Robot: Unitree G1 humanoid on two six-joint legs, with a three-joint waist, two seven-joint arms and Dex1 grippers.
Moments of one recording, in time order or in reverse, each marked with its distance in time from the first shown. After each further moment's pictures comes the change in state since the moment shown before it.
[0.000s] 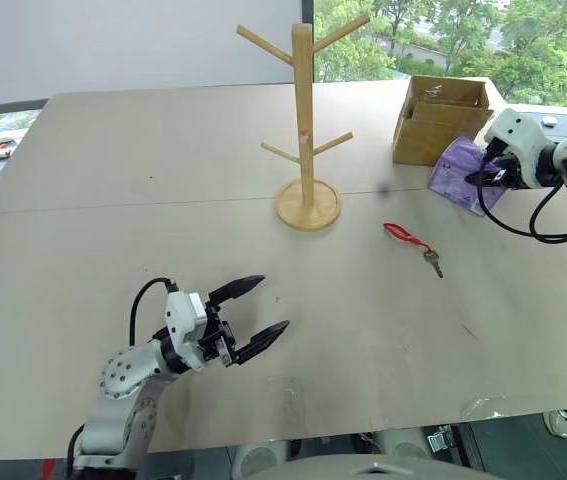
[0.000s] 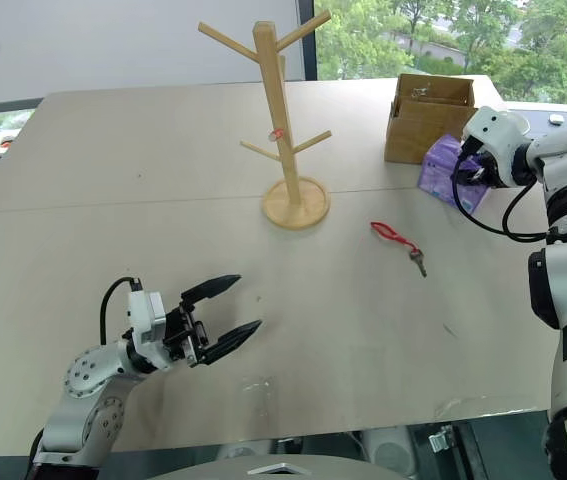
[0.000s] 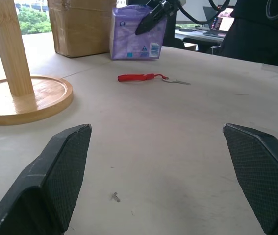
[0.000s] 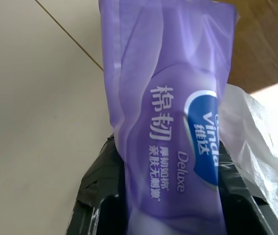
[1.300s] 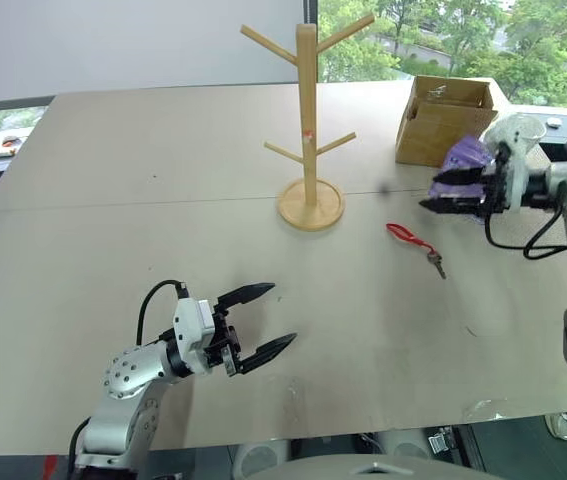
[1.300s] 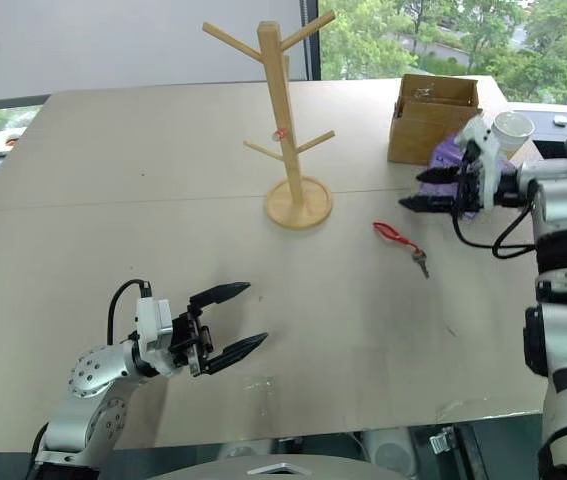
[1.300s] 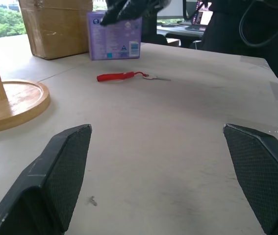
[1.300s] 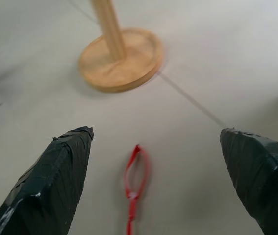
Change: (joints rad) left arm -0.003 0.019 -0.037 -0.012 0.019 -0.030 -0.051; right arm 0.443 0.046 -0.280 -0.748 0.335 0.495 0.351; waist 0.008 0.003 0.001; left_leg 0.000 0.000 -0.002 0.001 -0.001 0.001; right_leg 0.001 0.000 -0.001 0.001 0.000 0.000
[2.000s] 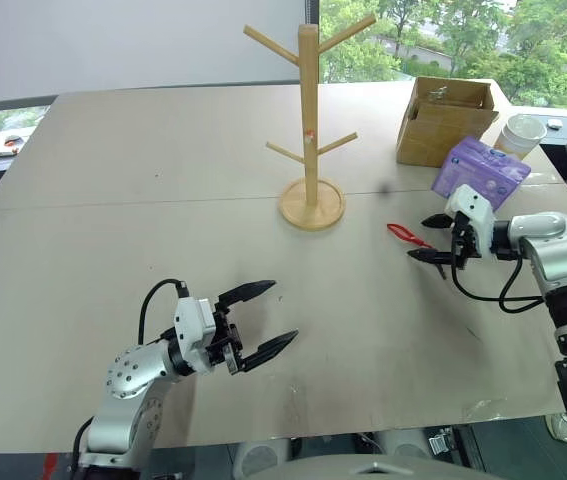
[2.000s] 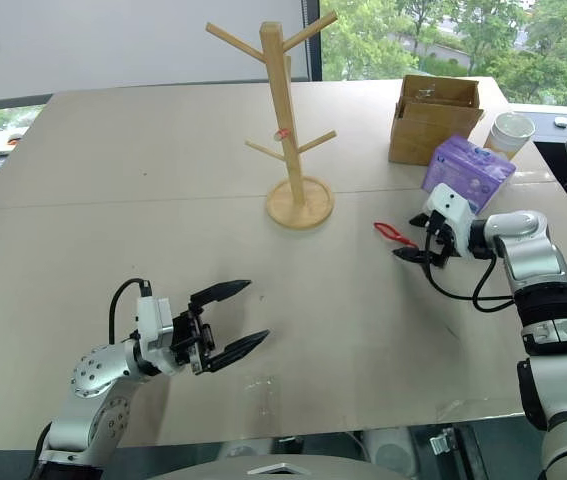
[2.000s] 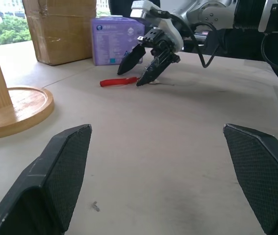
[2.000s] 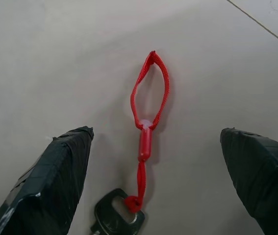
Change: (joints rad) left arm -0.002 -0.015 -0.002 0.000 0.002 -0.013 0.011; right arm 0.194 0.030 0.123 -0.061 -0.109 -0.286 -0.189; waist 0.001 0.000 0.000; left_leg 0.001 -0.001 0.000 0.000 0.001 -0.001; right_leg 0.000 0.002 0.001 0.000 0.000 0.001
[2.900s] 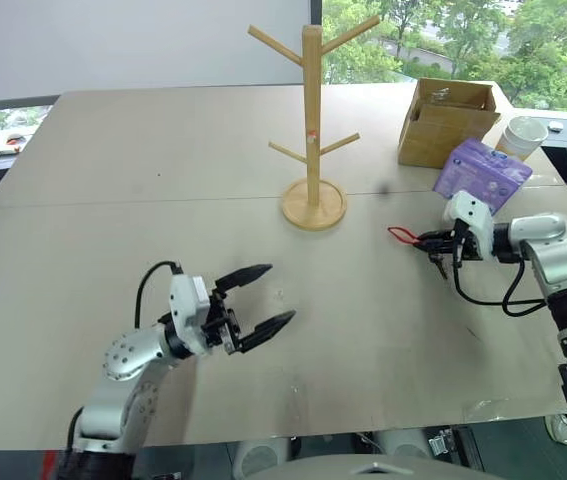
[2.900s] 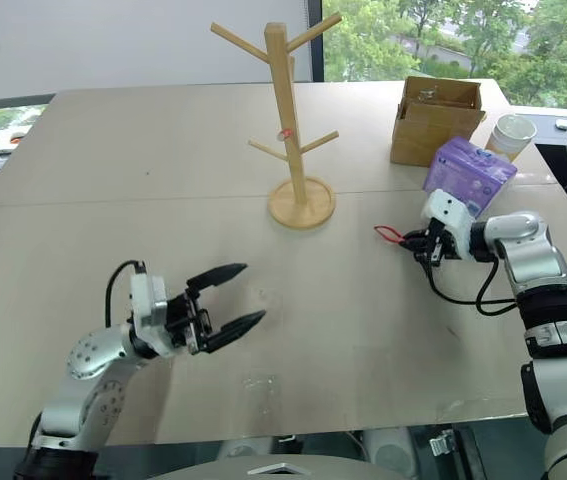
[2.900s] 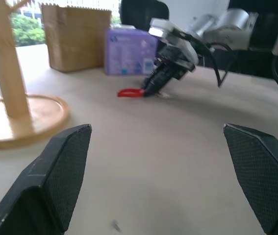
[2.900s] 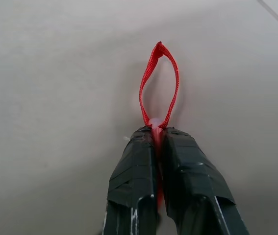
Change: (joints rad) left arm -0.094 0.060 0.060 -0.085 -0.126 0.206 0.095; right arm -0.018 -0.039 0.009 -0.032 0.002 -0.049 0.039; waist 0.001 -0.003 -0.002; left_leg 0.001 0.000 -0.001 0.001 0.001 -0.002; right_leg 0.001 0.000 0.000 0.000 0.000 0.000
